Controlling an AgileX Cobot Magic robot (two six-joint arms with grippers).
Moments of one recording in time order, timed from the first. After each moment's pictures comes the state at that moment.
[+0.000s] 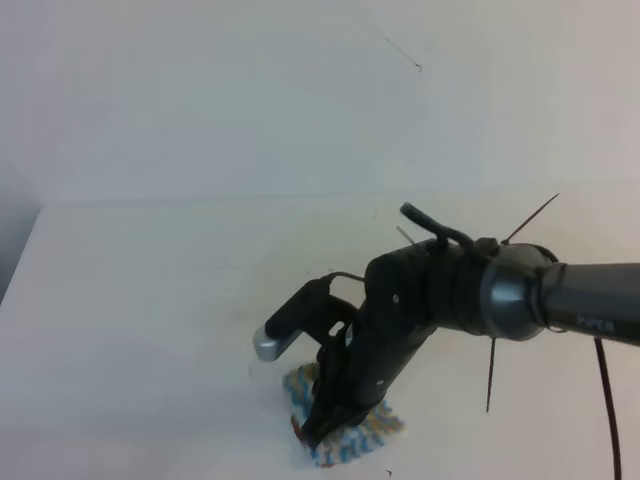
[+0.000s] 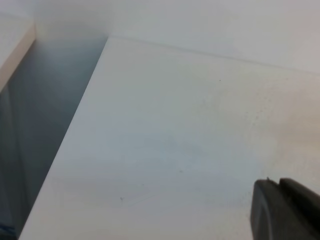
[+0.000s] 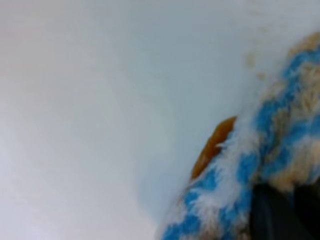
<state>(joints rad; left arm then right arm) -0.03 0.00 0.00 0.01 0.33 -0.30 0.76 2.10 -1.39 0.27 0.68 -0.41</state>
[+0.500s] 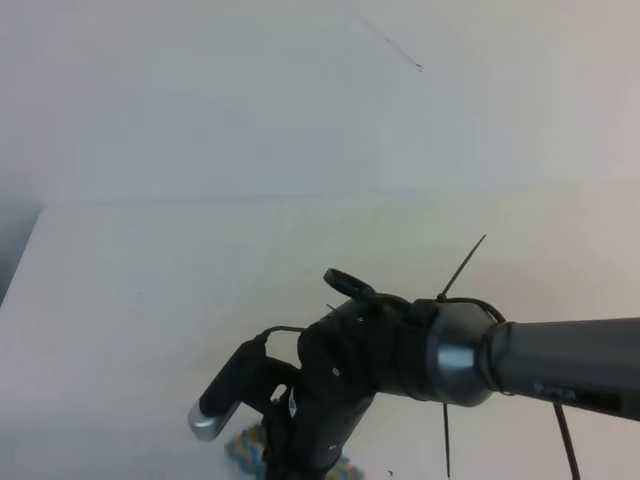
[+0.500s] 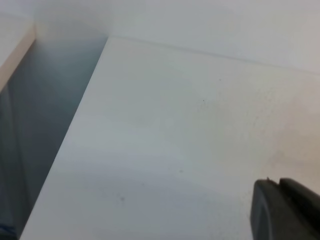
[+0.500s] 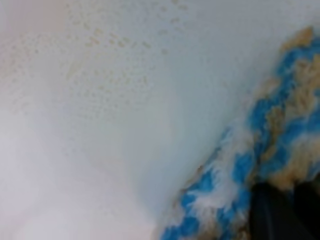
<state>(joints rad) -0.03 0.00 0.00 0.01 0.33 -0.30 0.89 2.10 -1.39 0.13 0.69 -0.31</state>
